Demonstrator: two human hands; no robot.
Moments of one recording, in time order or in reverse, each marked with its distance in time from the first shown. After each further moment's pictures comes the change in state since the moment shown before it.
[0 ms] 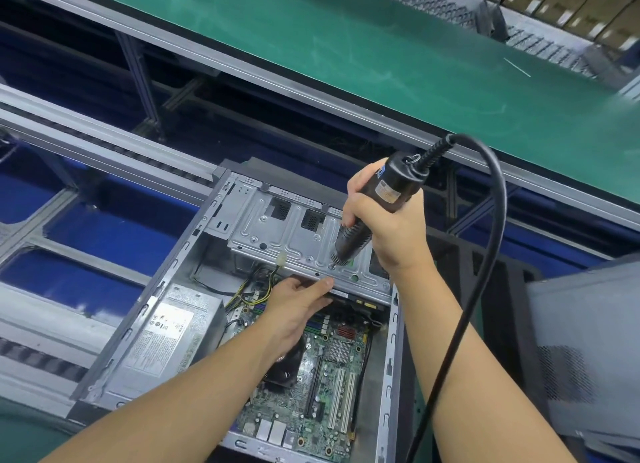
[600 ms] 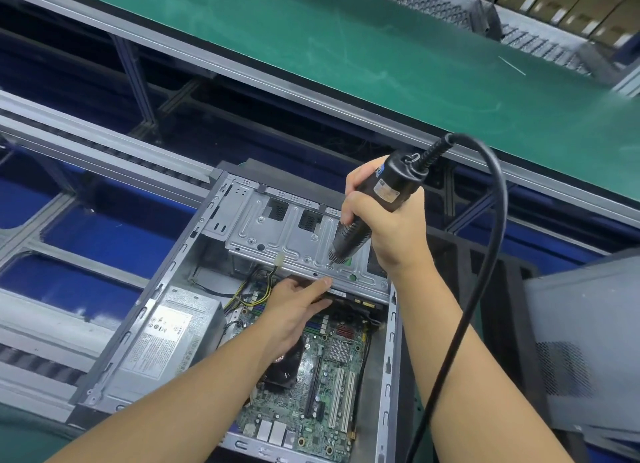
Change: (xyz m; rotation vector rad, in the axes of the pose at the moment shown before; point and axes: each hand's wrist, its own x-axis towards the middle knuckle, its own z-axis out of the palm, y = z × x) left_hand -0.001 0.000 -0.001 0.058 -0.016 -0.007; right_hand -0.001 -0.006 0.000 0.003 0.033 -0.012
